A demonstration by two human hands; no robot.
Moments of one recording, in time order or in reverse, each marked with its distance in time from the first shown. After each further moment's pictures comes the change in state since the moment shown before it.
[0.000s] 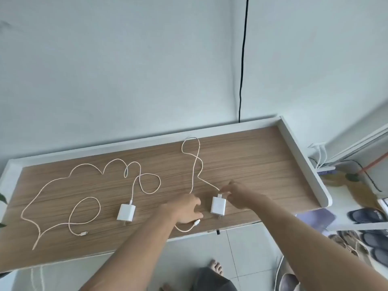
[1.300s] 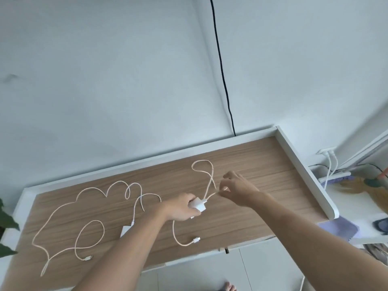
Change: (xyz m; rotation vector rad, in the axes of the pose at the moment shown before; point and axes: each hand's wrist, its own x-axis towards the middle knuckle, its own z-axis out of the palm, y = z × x) left_hand -0.016 0.027 -0.073 -0.249 0.020 -0.112; right_hand 0.002 -0.001 -0.062 -0.081 0.237 -0.201
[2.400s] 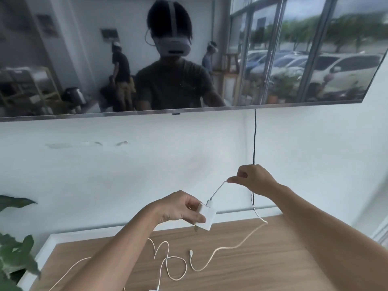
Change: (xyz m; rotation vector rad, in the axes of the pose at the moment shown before) left_hand -0.168 -0.041 -0.169 -0.488 0.181 0.467; right_hand -0.025 -0.197 -0.207 0.026 0.547 -0.015
